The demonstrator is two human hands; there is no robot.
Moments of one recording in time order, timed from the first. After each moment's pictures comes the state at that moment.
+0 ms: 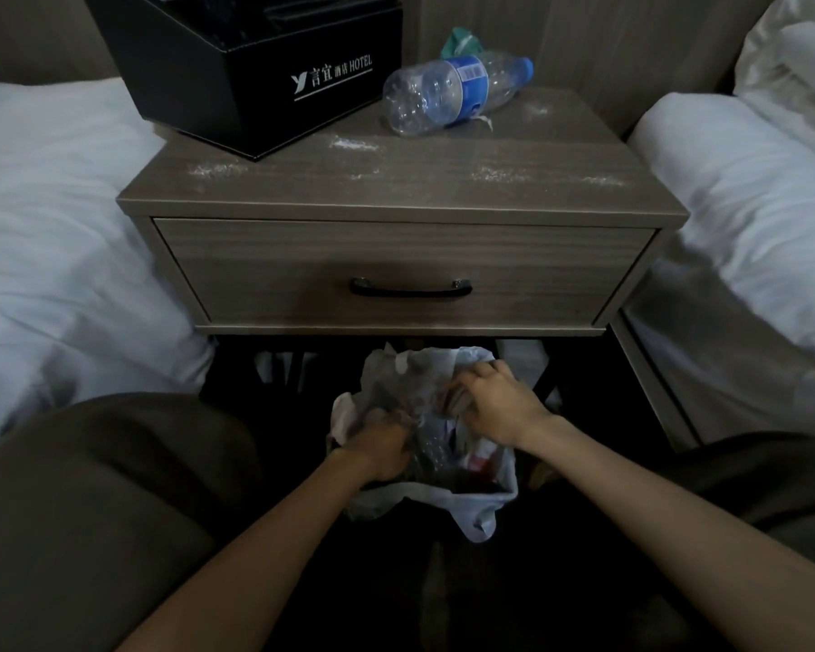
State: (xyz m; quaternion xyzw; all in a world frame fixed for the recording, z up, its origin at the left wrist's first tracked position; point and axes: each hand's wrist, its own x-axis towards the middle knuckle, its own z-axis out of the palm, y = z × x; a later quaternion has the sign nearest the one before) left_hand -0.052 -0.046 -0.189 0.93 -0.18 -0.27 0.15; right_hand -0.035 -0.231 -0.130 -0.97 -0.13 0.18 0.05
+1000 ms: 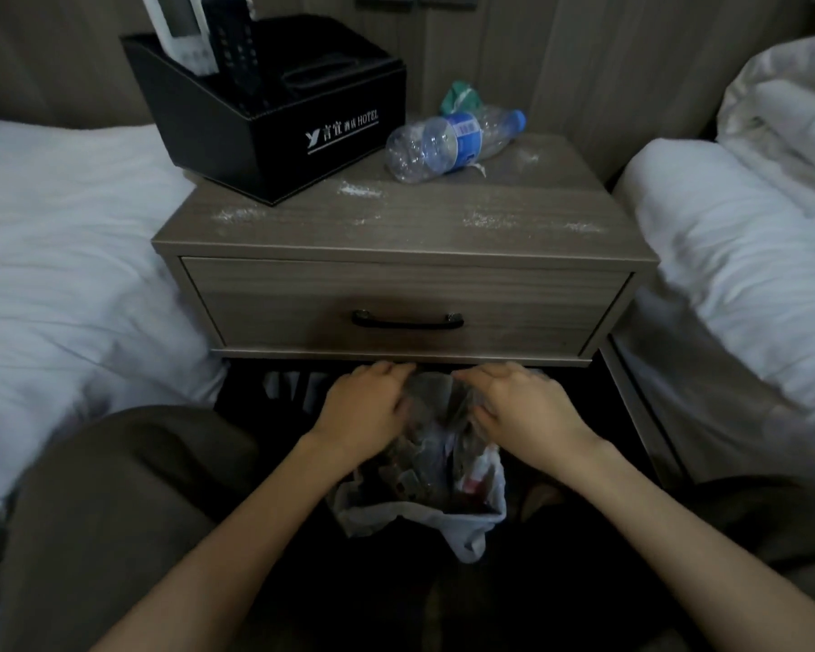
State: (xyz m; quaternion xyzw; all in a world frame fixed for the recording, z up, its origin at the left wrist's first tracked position) left_hand -0.059 -0.040 -0.063 0.98 -0.15 -0.04 0.13; right_hand -0.072 -0.241 -0.037 -0.98 -0.20 0.01 0.04
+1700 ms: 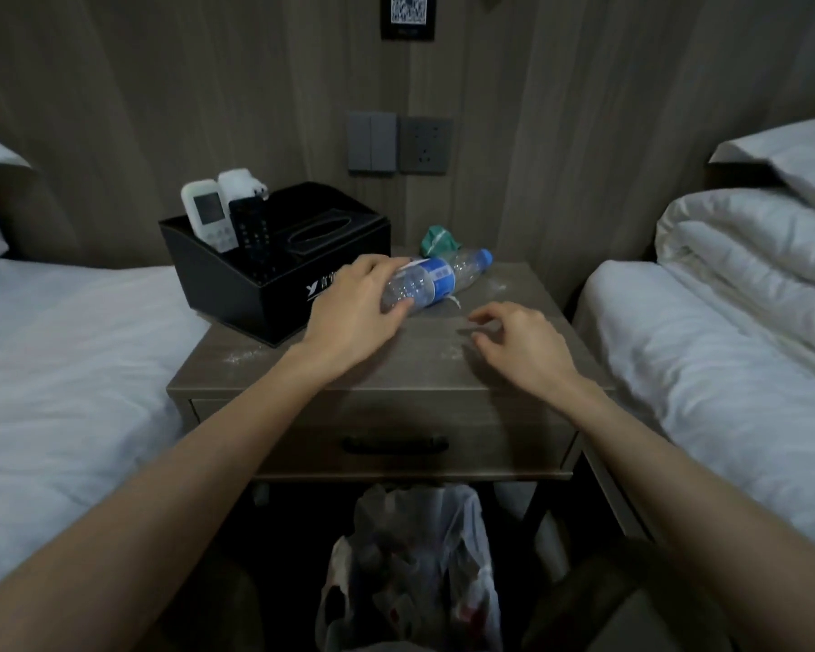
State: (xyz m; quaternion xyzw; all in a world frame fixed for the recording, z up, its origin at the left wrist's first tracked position) left_hand 0.053 -0.039 0.120 0.94 -0.17 0.21 0.21; right_hand 0.045 -0.256 0.089 -0.96 -0.09 -0.16 0.21
